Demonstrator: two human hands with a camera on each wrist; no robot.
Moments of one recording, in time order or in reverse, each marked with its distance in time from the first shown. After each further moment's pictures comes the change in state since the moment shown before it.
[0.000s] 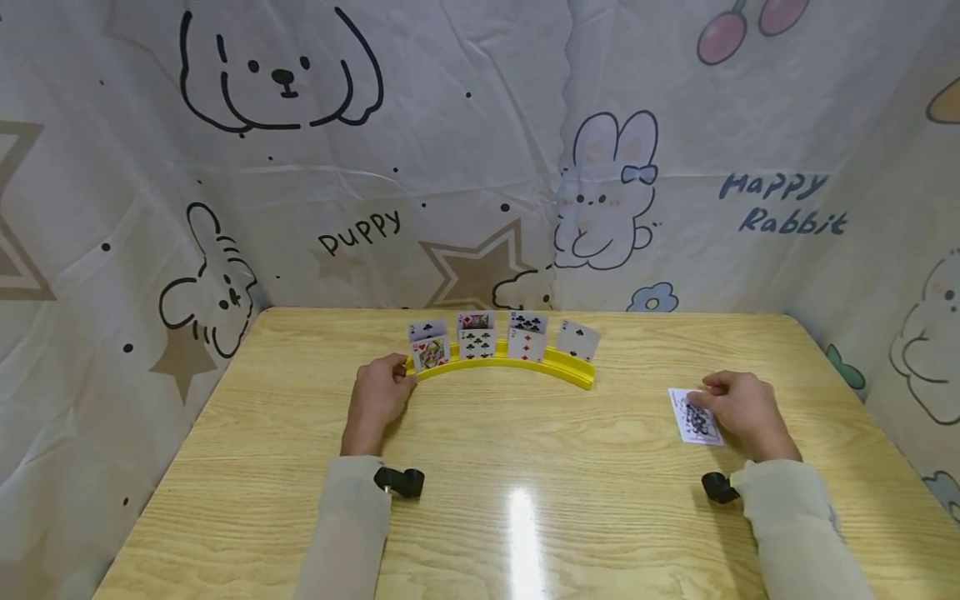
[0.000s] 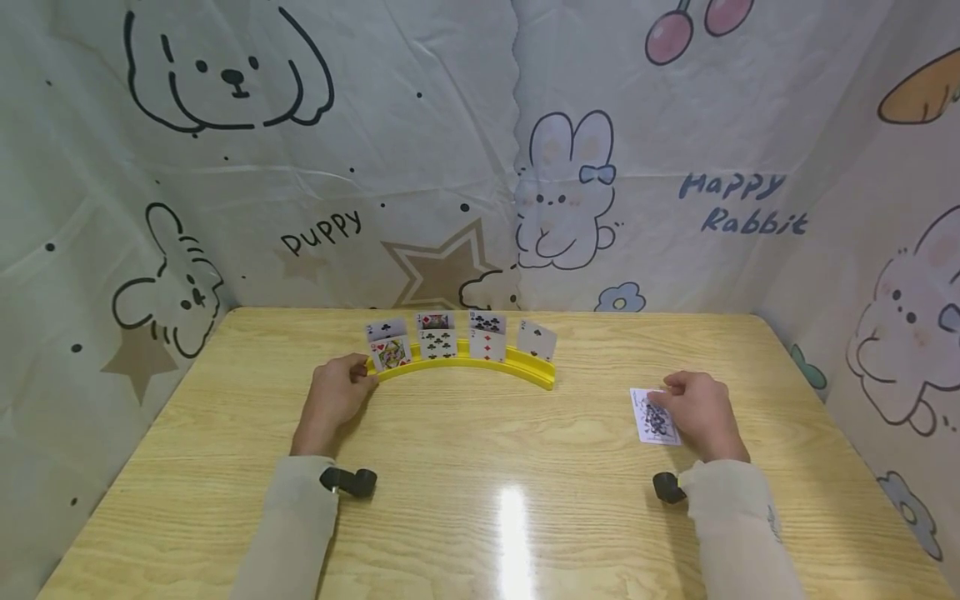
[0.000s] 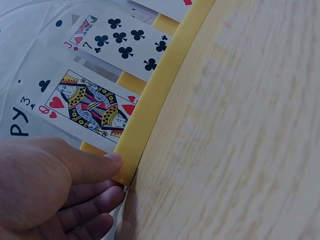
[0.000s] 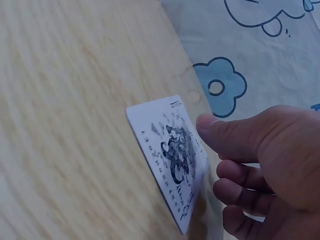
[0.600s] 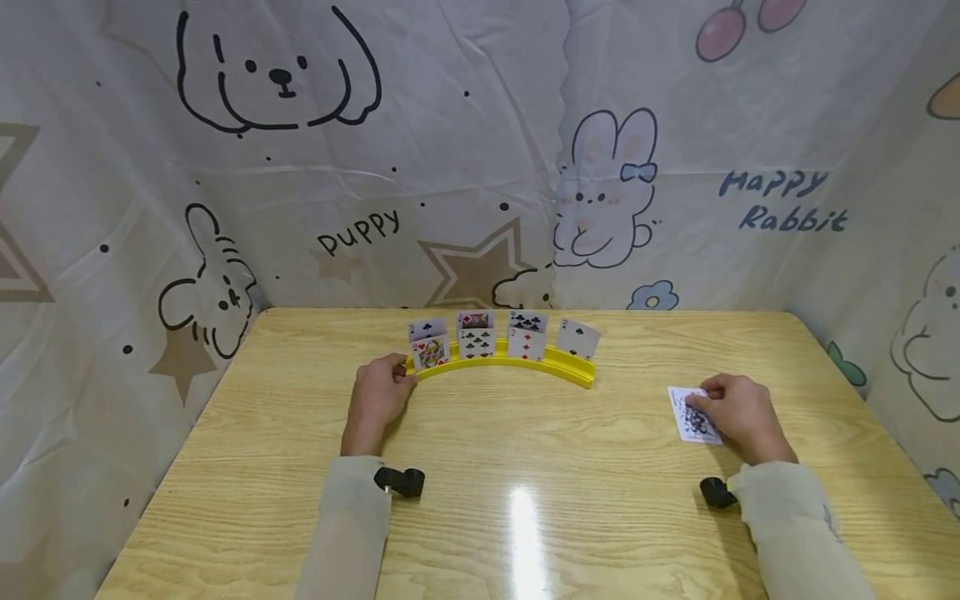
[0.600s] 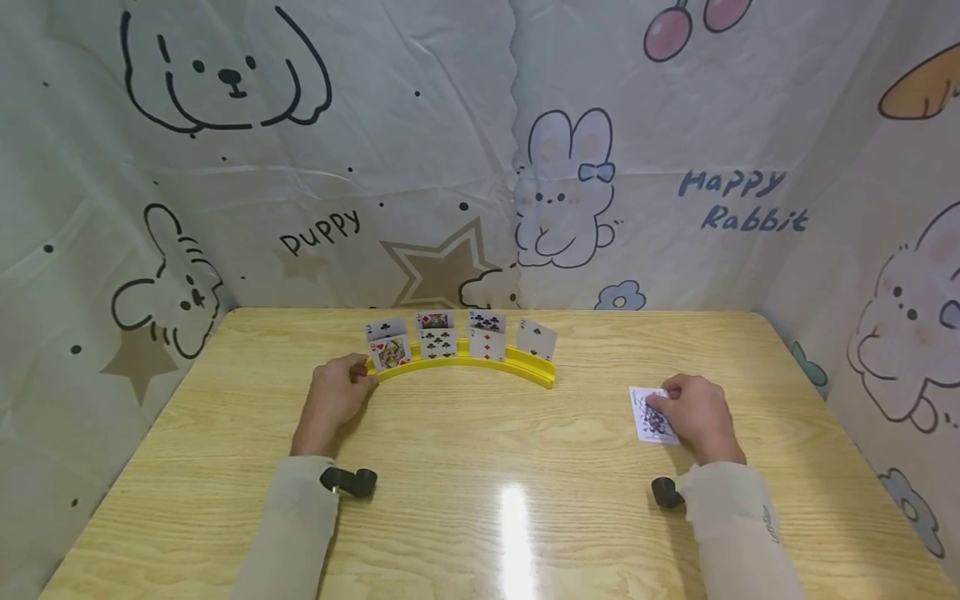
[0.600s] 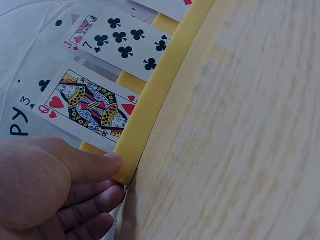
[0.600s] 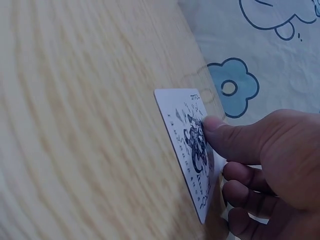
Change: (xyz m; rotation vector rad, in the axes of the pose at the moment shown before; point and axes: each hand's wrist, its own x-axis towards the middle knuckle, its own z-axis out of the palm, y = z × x) left_hand 0.001 -0.001 0.001 -0.003 -0.012 -0.011; right_hand 0.002 0.006 0.009 -0.077 0.037 -0.038
